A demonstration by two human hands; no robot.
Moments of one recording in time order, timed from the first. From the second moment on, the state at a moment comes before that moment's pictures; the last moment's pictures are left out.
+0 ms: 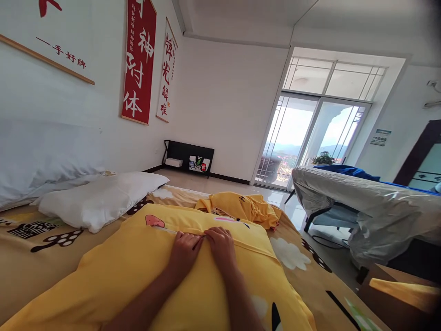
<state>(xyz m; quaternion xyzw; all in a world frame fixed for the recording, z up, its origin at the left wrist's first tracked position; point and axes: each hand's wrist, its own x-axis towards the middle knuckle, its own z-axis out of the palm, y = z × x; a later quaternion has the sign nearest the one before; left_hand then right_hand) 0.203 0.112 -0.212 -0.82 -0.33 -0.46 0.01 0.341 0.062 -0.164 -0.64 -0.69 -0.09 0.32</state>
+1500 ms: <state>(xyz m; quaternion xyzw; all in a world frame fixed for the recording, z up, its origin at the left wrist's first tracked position) 0.186 0.121 -0.166 -0.75 -0.46 -0.45 -0.17 0.347 0.057 -0.173 -0.65 -0.62 -0.08 0.43</state>
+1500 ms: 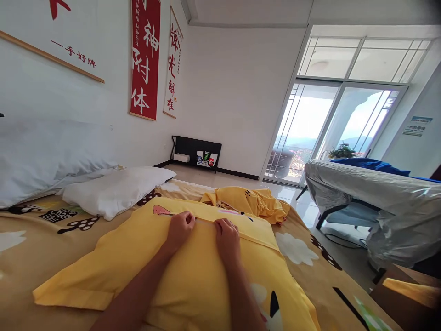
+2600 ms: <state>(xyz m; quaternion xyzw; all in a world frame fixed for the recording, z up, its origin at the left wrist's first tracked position) 0.068 0.167 -0.146 -0.80 -0.53 -0.28 0.05 0.358 0.063 -0.180 -0.66 -0.57 -0.14 0.46</state>
